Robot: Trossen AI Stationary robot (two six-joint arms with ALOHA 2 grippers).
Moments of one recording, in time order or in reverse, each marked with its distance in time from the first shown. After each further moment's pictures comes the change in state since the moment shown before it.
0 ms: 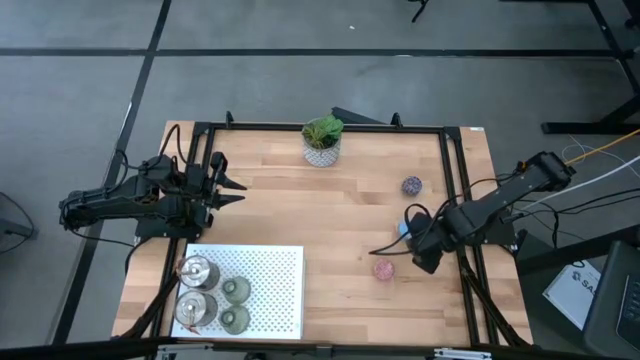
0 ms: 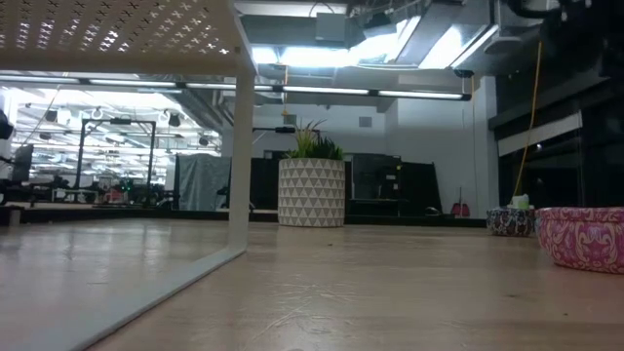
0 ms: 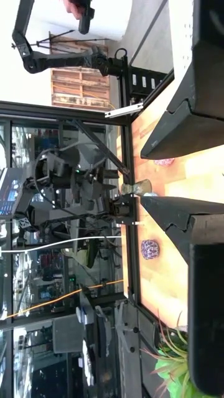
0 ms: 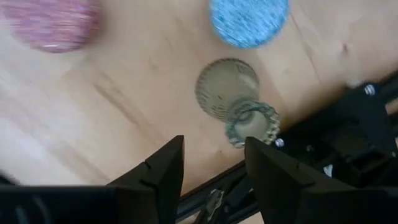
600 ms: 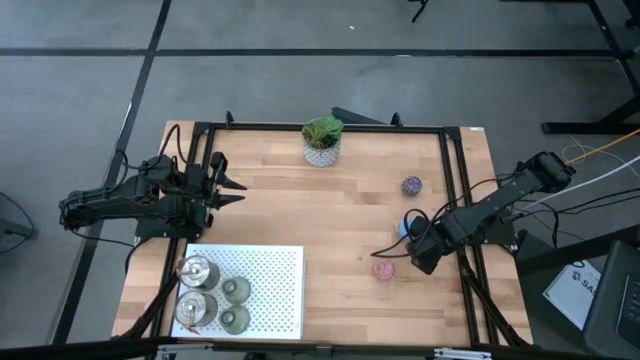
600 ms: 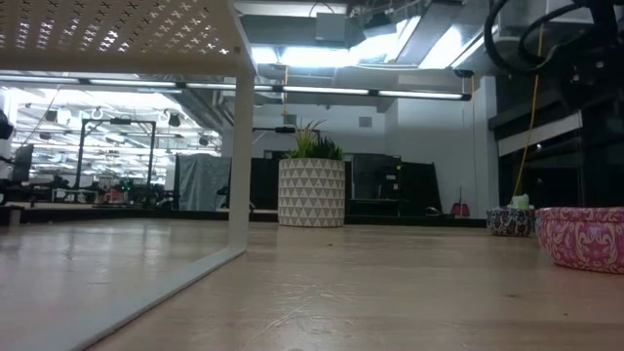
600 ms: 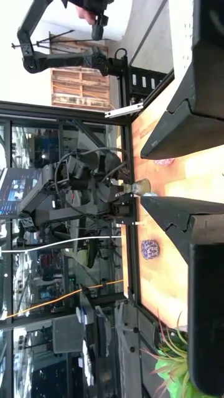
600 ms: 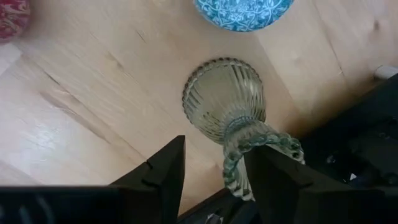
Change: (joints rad) left arm 0.000 0.000 0.000 0.000 0.000 0.000; right arm 0.009 -0.002 -0.209 0.183 -0.026 0.046
